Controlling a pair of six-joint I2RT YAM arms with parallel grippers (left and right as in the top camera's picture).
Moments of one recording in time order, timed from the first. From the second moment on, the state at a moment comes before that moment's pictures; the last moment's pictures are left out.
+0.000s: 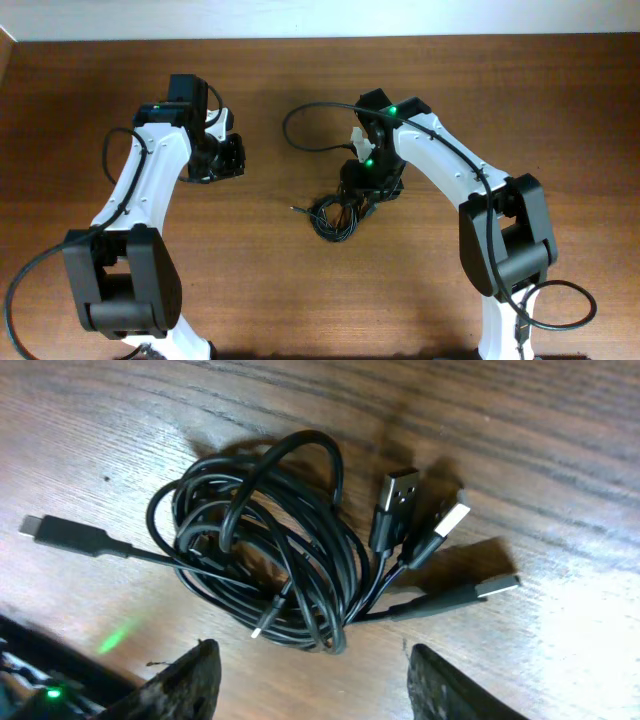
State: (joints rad) left arm 0.00 1.83 1.45 -1.02 0.26 -0.16; right arm 0.44 2.11 1.65 -1.15 -0.41 0.23
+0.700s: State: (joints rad) left arm 0.00 1.84 1.45 -1.01 0.27 -0.16; right arm 0.54 2.11 1.52 -0.85 -0.16 -0.24
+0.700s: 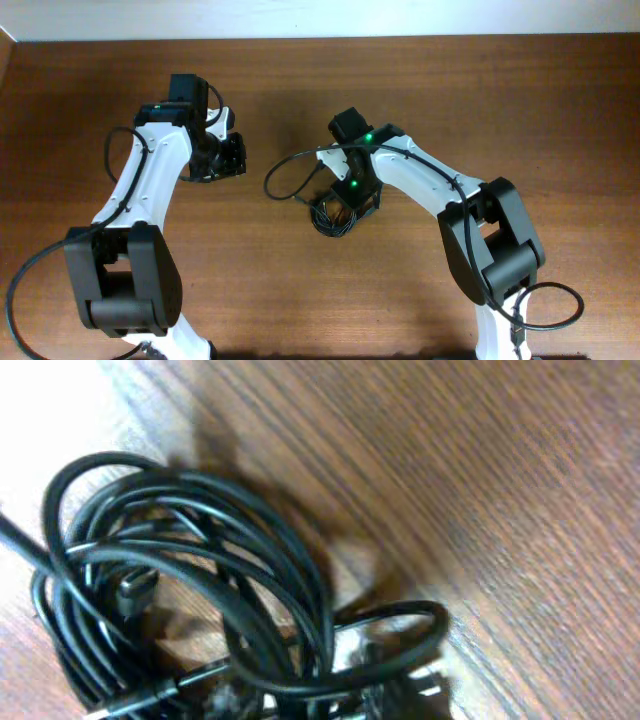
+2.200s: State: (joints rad) left arm 0.10 1.84 1.44 -1.00 0.27 -0.18; right arm 0.64 2.09 1.69 -0.91 -0.34 -0.10
